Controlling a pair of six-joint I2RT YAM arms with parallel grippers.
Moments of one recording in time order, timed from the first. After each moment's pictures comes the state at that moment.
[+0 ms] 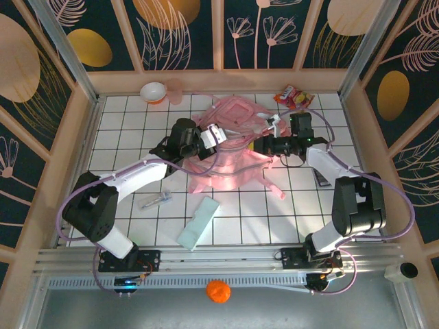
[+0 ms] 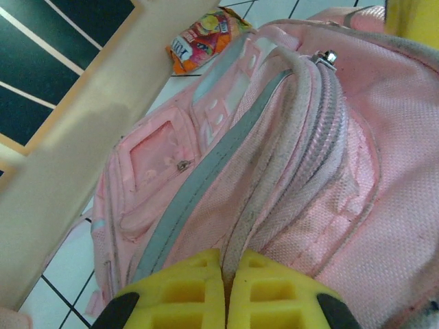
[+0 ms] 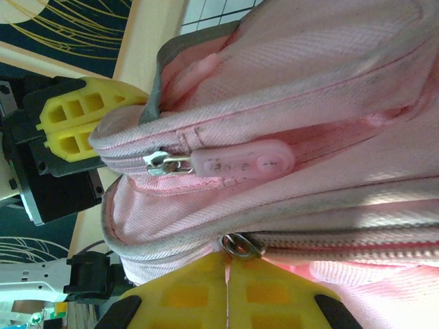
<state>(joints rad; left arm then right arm) -0.61 1.60 1.02 0.14 0.21 0.58 0.20 1.54 1.00 -0.26 -1.00 0.34</state>
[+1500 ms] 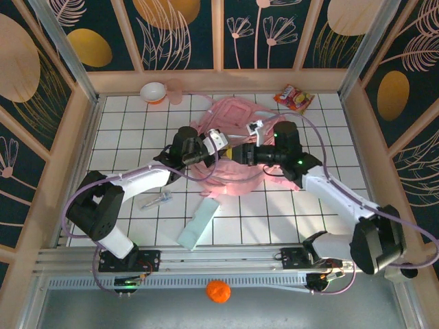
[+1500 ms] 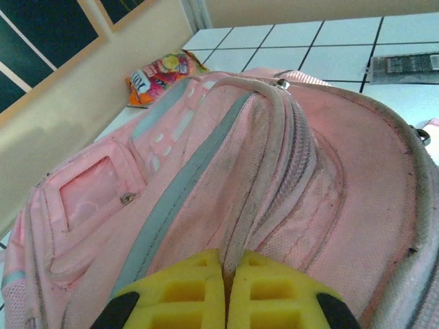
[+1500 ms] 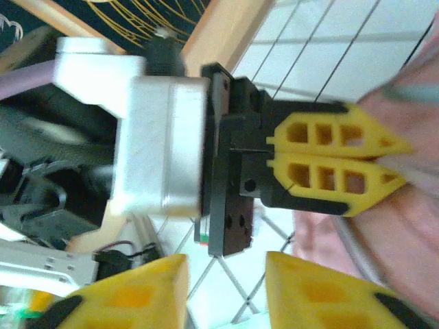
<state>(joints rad) -0.62 1.62 0.92 0.34 0.36 0.41 0.49 1.22 0.87 -0.05 -0.73 0.52</state>
